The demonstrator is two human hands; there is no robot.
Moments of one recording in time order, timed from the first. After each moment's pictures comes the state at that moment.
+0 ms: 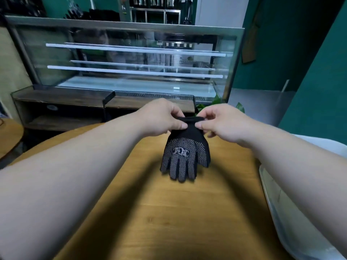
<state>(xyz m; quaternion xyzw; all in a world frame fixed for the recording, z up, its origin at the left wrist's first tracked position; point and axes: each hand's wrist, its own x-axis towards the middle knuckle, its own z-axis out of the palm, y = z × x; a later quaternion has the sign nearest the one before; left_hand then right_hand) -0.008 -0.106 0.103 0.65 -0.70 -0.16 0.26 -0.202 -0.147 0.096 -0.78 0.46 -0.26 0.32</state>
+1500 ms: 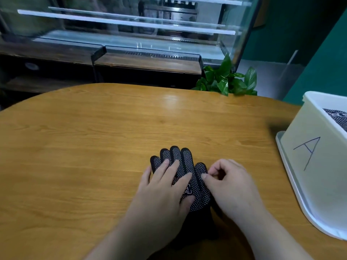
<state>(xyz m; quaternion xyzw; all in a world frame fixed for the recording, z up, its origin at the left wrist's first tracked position) -0.036 0.027 -0.108 0.65 -0.75 -0.07 0.06 -0.203 -0.034 -0.085 -0.69 0.65 -0.25 0.21</state>
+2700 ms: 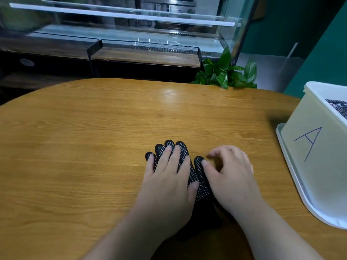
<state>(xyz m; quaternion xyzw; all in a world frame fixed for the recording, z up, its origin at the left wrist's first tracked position) -0.050 0.016 -0.103 0.67 -0.74 -0.06 0.05 -0.204 -0.039 -0.100 -0.73 0.63 -0.24 0.14</state>
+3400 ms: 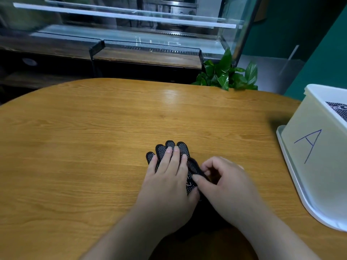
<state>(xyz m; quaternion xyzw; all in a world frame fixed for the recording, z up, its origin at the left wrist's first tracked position) -0.050 0.014 -0.112 0.68 -0.74 -0.05 0.02 -0.200 -0.016 -0.080 -0.77 0.56 -0.24 0.19</state>
